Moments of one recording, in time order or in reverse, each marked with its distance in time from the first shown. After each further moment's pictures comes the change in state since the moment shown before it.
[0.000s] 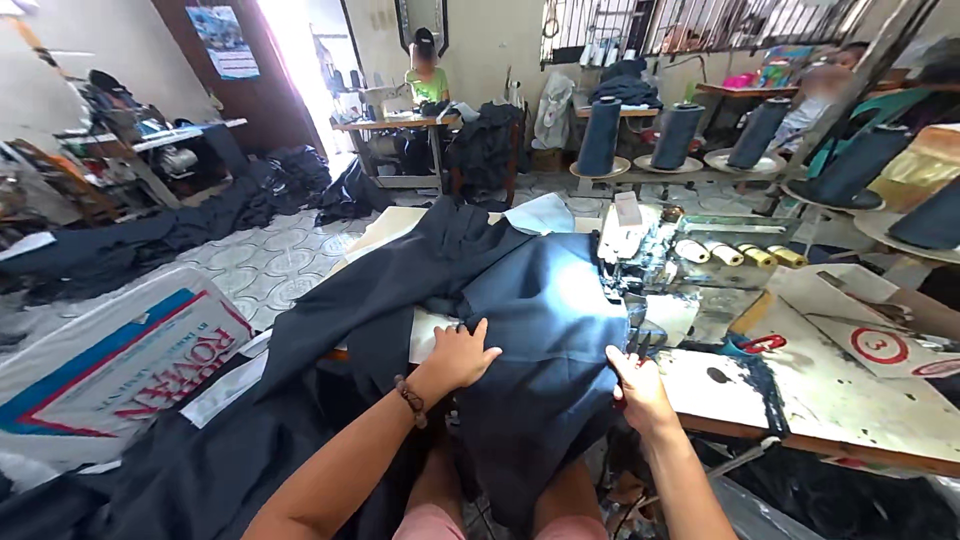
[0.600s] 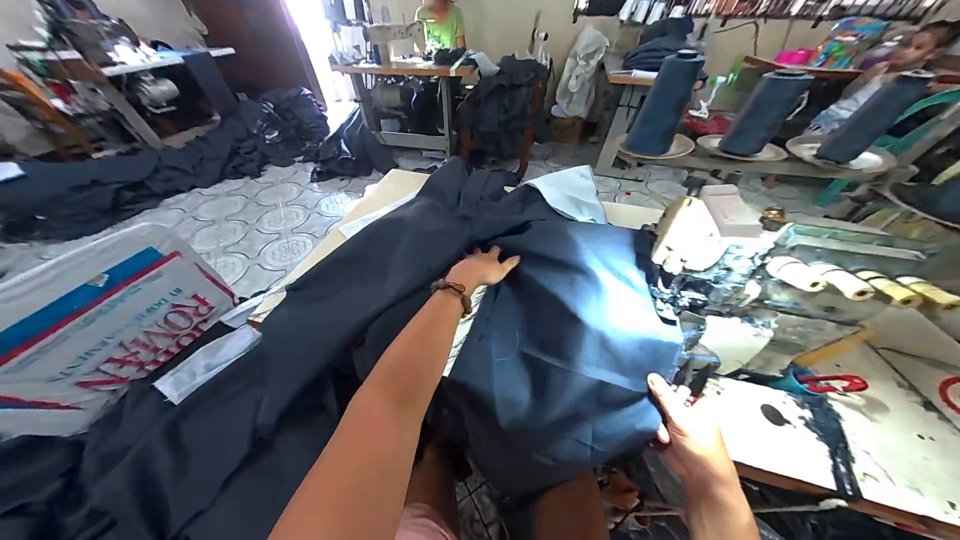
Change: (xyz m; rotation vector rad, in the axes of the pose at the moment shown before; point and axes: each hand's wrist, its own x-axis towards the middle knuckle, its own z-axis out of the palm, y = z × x) left_hand 0.159 -0.045 -0.049 -0.345 0.113 -0.071; right_hand 0.001 0.008 0.000 -0.016 0.034 -0.015
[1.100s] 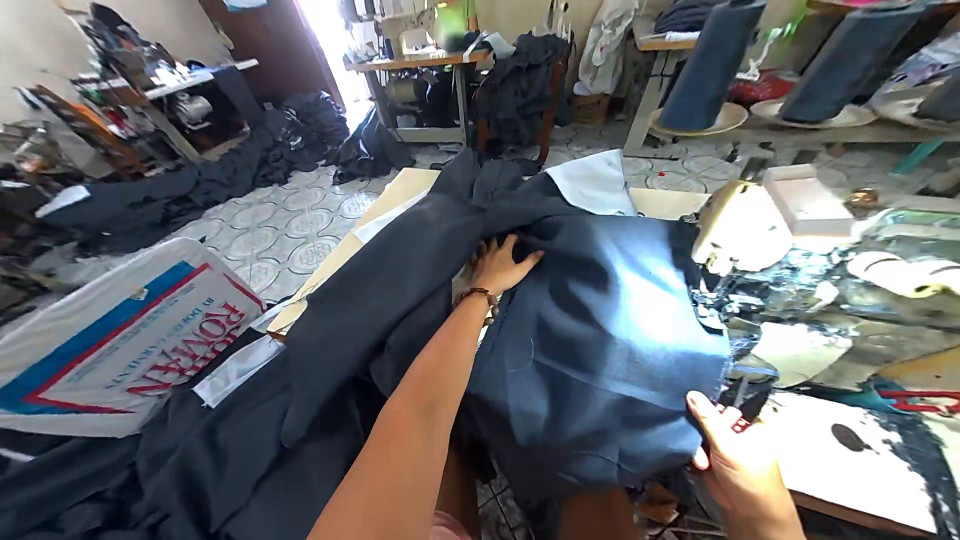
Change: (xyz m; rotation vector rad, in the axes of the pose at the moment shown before) left_hand 0.029 -0.006 0.029 -0.107 0.327 0.039; right_hand -0.003 0.003 -0.004 0.024 0.014 -0.073
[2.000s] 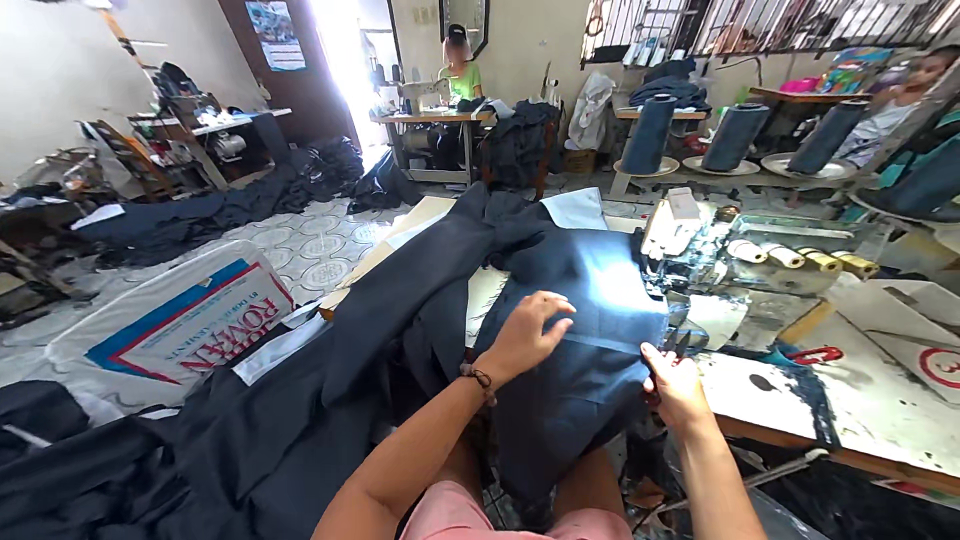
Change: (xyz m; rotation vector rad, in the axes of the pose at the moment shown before) left_hand -0.196 0.038 -0.008 -0.360 0.223 0.698; right_hand -0.002 -0.007 0.004 -0.096 -0.024 0.062
